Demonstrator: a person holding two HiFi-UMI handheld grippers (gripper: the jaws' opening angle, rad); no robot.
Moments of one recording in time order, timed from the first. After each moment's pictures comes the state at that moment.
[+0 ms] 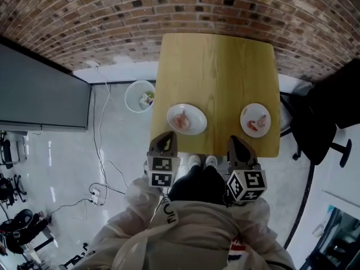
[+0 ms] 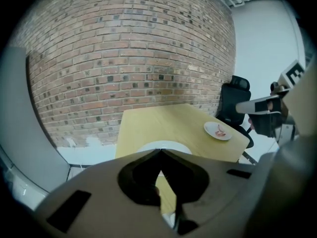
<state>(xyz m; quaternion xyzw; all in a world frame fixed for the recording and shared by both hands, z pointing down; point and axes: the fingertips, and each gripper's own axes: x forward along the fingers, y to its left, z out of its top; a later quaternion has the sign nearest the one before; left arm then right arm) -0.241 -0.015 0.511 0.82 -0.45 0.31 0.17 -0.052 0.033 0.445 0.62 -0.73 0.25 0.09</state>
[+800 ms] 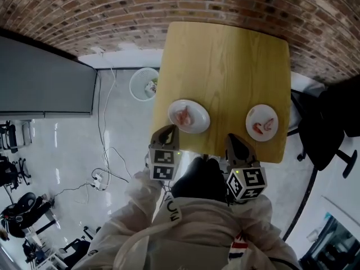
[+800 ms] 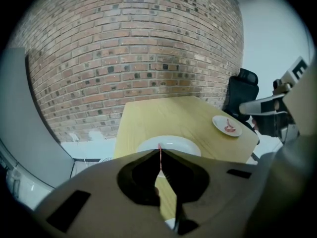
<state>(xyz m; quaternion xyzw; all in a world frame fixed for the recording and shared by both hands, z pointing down) -0.234 -0.037 0.544 0.79 -0.46 0.34 0.19 -0.058 0.006 0.480 0.56 -0.77 0.29 0.11</state>
